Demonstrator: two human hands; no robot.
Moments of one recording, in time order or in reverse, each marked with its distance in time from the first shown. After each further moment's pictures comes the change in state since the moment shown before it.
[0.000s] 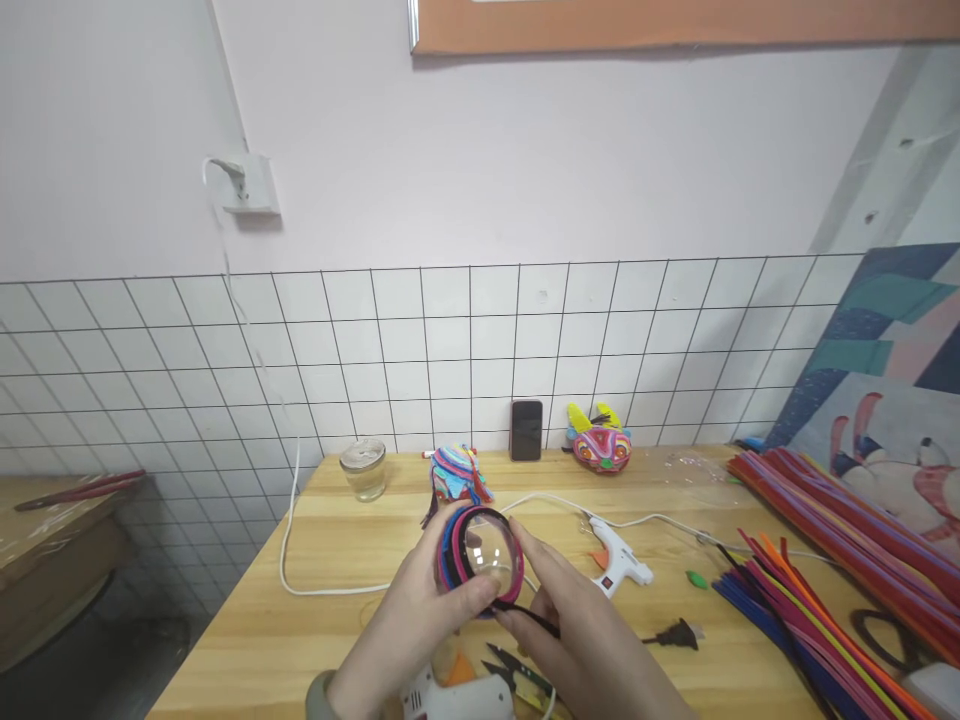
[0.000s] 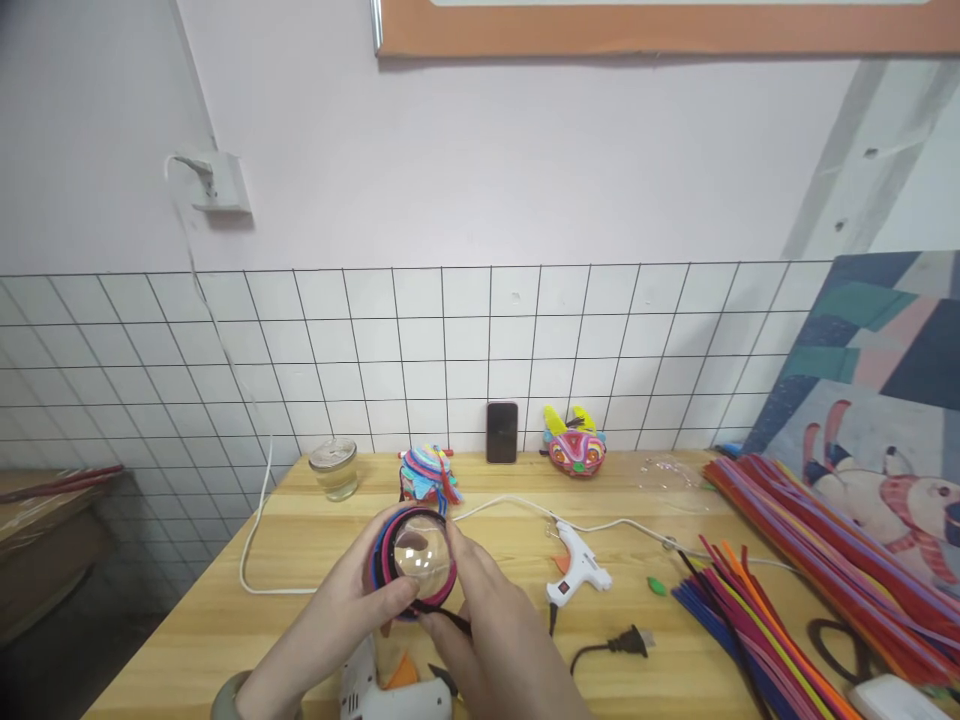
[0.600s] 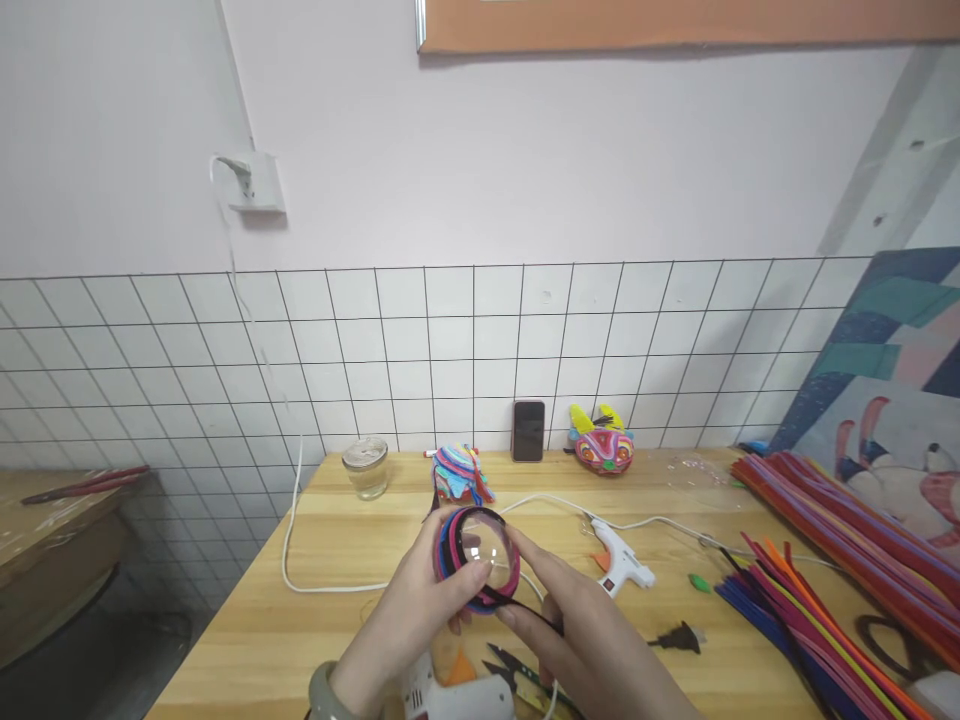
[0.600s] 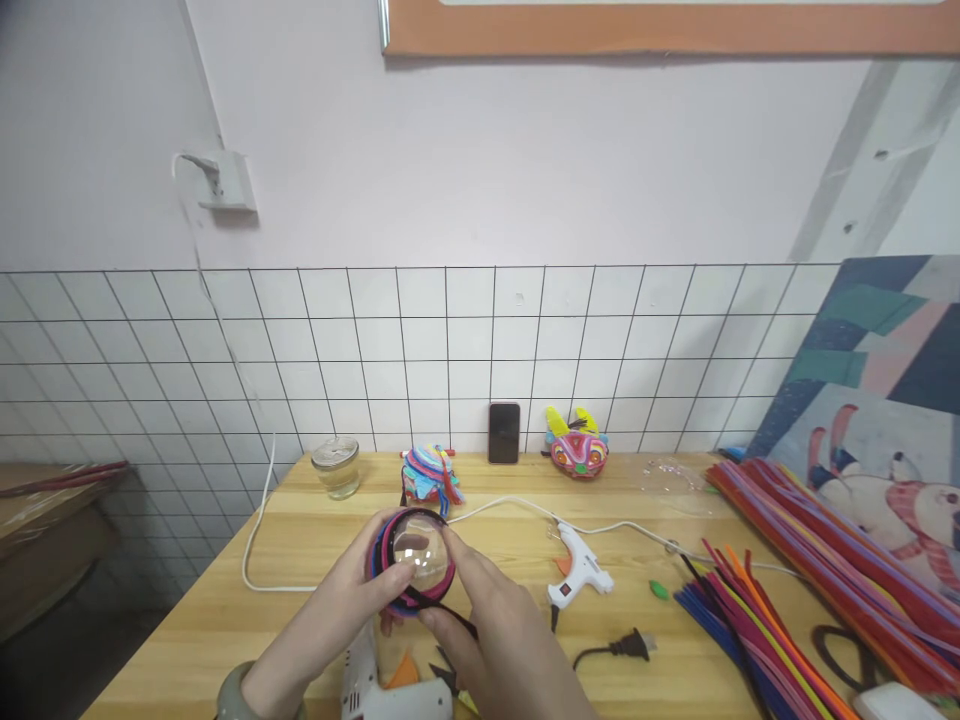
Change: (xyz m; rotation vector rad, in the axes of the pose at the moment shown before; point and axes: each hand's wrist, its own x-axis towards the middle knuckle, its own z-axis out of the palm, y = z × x) left_hand 0.001 -0.011 -0.007 0.070 0.056 -0.131; right_hand -0.001 -0.005 -0.002 -0.106 -0.062 0.170
